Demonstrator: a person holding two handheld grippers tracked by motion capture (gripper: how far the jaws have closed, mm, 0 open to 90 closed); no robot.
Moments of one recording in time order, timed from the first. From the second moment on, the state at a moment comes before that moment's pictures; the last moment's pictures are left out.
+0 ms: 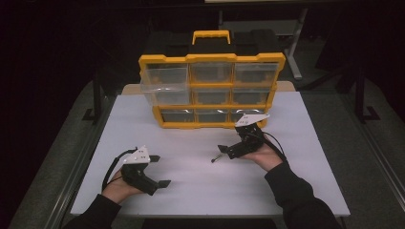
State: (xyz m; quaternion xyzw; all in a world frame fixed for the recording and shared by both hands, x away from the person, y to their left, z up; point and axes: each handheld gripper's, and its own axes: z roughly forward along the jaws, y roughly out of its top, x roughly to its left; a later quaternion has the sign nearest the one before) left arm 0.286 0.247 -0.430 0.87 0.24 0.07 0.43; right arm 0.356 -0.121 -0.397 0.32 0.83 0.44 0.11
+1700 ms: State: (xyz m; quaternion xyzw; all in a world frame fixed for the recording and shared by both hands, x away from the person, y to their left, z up) left arm 0.286 0.247 -0.430 0.87 0.24 0.06 0.43; right arm 0.369 -0.080 -0.411 0.24 0.88 0.39 0.08
